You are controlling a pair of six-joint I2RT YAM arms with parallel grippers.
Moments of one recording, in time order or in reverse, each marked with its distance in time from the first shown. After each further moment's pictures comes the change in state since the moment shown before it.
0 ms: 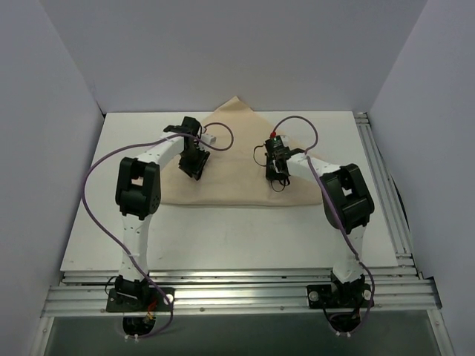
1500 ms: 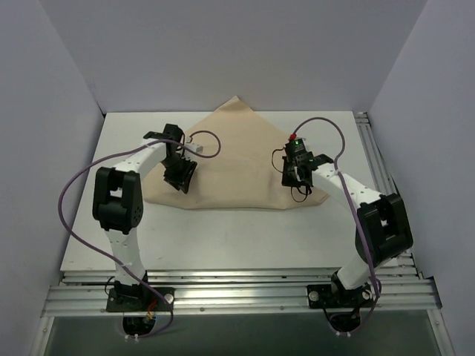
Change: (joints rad) left arm 0.055 -0.251 -0.301 -0.065 0.084 0.039; right arm -0.029 -0.383 -0.220 -0.152 -0.031 0.021
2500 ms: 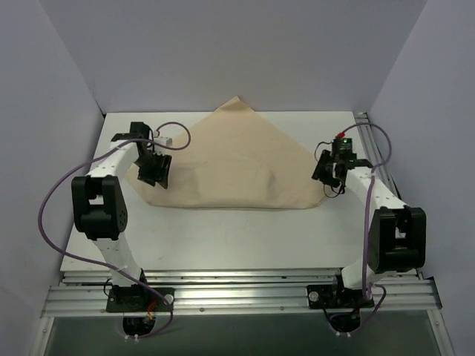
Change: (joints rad) left arm 0.213 -0.110 -0.093 0.043 -0.017 -0.009; right arm -0.338 -0.103 -0.122 0.068 -0.128 -0.026
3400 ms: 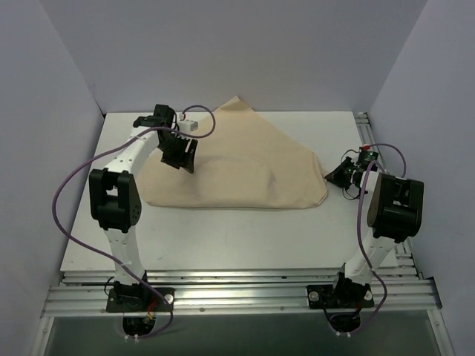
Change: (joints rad) left arm -0.126 0.087 0.308 -0.069 0.119 -0.047; right arm -0.335 0.322 -0.047 0.464 -0.368 0.092
